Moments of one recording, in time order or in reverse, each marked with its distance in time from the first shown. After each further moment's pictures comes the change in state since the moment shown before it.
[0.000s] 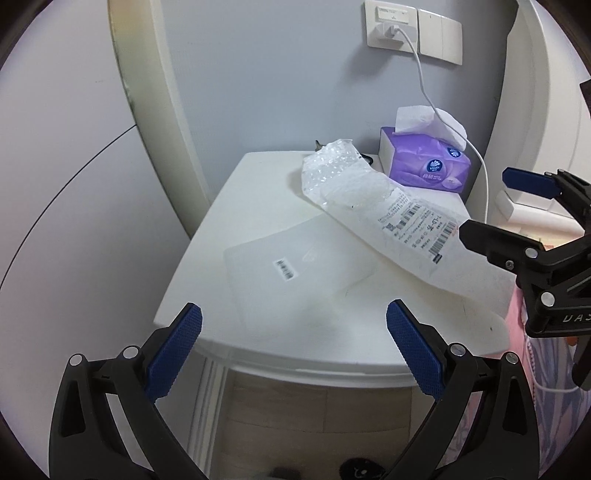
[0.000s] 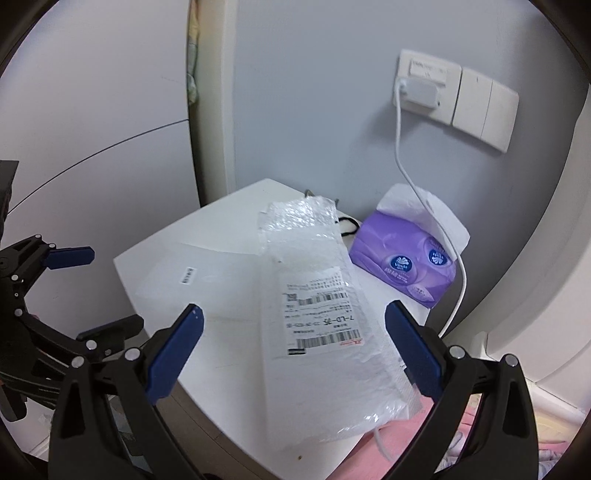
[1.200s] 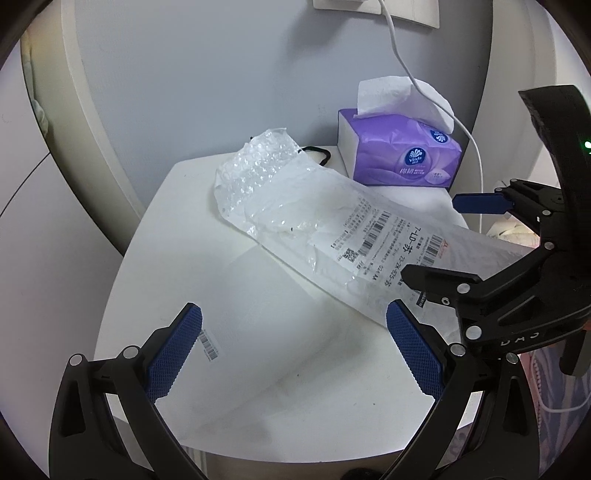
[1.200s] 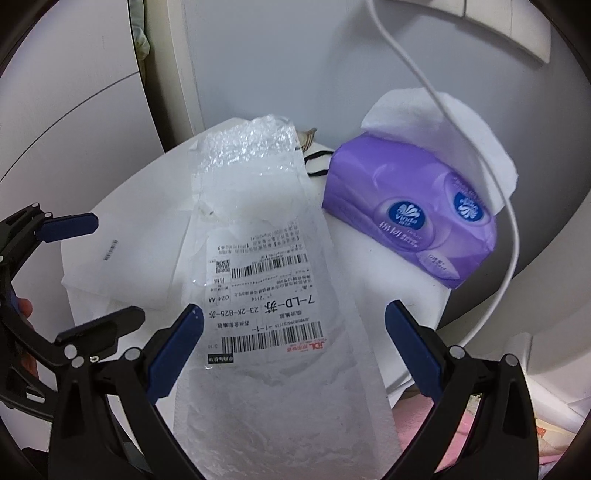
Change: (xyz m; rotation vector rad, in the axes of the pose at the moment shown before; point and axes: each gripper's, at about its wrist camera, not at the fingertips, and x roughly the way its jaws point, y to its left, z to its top) left arm 0.081 -0.043 0.036 0.115 0.030 -0.122; right arm 0.100 -0.066 -0.003 0.049 0.218 0.055
